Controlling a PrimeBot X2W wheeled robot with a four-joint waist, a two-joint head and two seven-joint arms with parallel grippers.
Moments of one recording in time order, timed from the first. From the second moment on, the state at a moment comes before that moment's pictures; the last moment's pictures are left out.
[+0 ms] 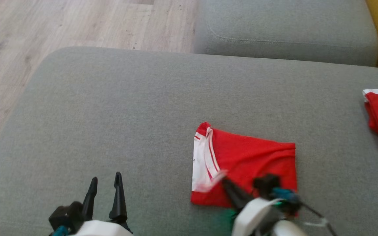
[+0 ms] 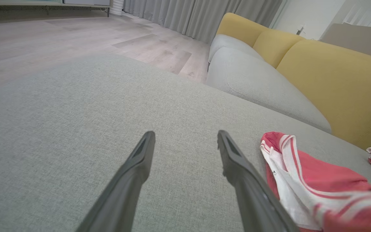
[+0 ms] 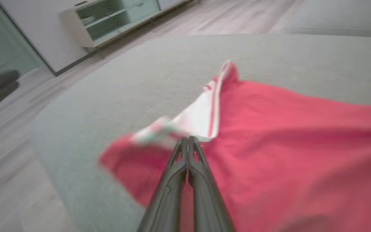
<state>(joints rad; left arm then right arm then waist) 0.05 0.32 -0.55 0.06 -0.77 0.31 -0.20 -0.11 -0.05 0.47 0.47 0.30 0.12 -0.04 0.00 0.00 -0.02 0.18</state>
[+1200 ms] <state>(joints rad) 0.04 0.32 -0.58 0.10 -0.73 0.30 -0.23 0.00 -0.05 0.07 0.32 0.20 0.12 -0.18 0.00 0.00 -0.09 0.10</state>
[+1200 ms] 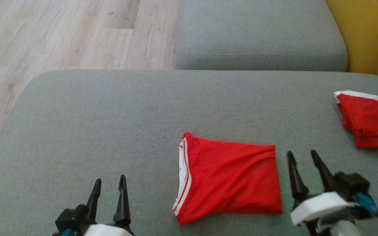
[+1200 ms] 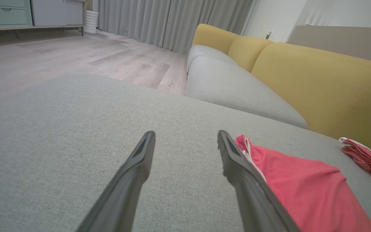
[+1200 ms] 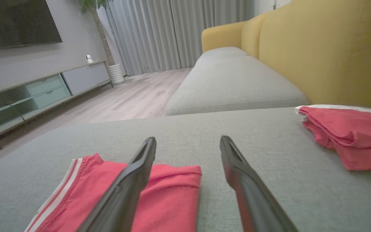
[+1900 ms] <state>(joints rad) 0.07 0.33 -0.58 0.11 -0.73 0.29 -0.23 0.12 -0.04 0.01 0.25 0.22 0.12 -0.14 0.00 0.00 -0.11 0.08</state>
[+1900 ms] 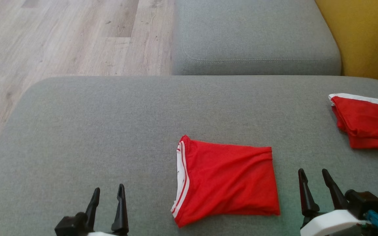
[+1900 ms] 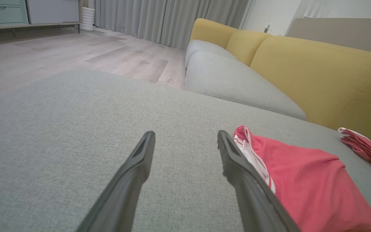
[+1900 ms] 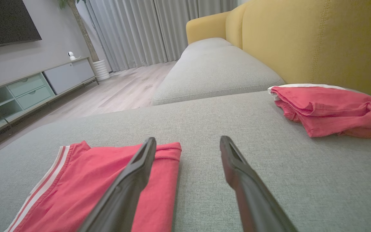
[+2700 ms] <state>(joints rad) 0.07 0.33 -0.59 0.13 -0.73 0.29 -0.22 -0.04 -0.04 -0.05 0.43 0.14 0.12 0.20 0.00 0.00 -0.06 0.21</state>
